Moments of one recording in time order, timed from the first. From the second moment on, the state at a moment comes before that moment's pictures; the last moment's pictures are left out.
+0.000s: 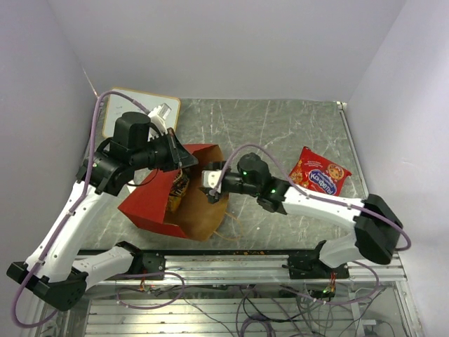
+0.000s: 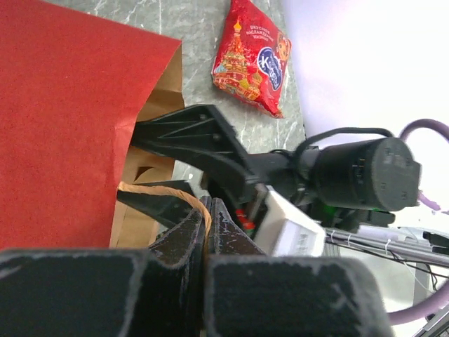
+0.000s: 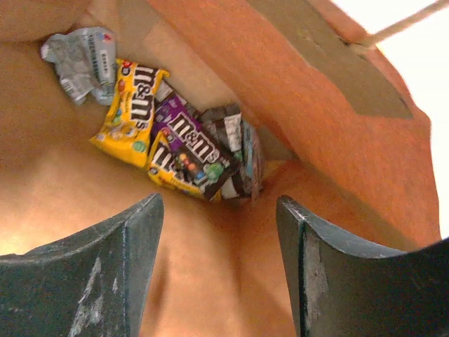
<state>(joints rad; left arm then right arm) -0.51 1.06 1.35 -0.82 0.33 -0.71 0.95 1.37 0.86 0.27 -0.36 -0.73</state>
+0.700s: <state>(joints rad) -0.51 1.14 1.49 -0.87 0.32 -0.60 0.96 1.76 1.02 0.38 -0.24 -1.05</state>
